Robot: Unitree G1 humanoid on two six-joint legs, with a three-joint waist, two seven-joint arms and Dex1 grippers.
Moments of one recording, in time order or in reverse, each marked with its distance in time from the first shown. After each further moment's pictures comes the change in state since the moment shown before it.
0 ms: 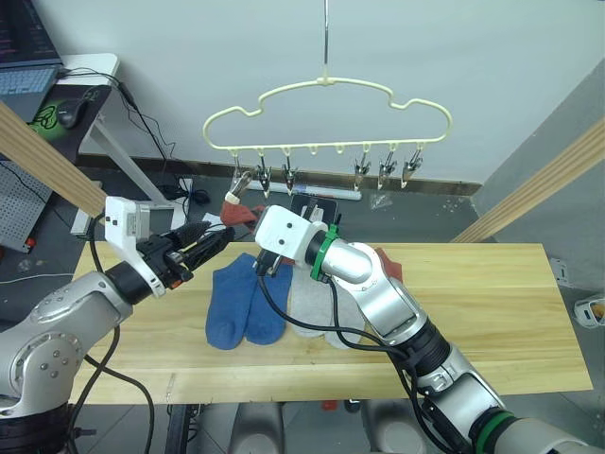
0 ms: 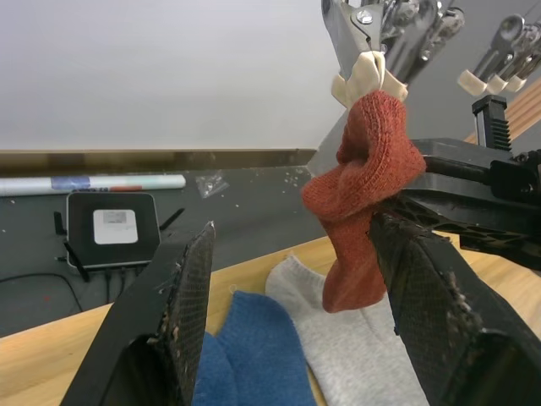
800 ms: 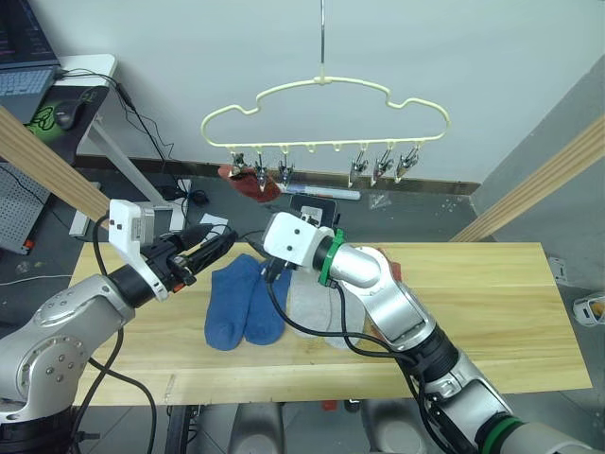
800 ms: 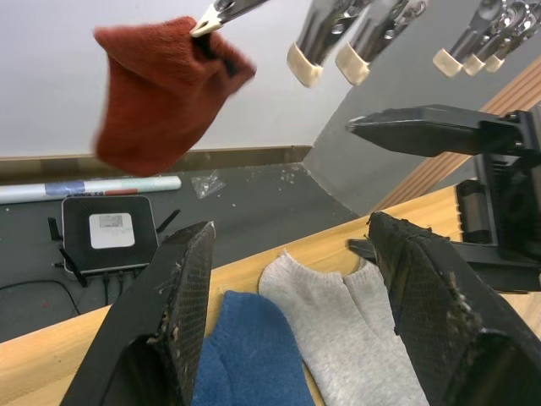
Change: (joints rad) left arm 0.015 -0.017 -0.001 -0.023 0.031 0.001 -0.021; right arm 0.055 -0.062 0.001 -0.107 0.023 0.048 0.065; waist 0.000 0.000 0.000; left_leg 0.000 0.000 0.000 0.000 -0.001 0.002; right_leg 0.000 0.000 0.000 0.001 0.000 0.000
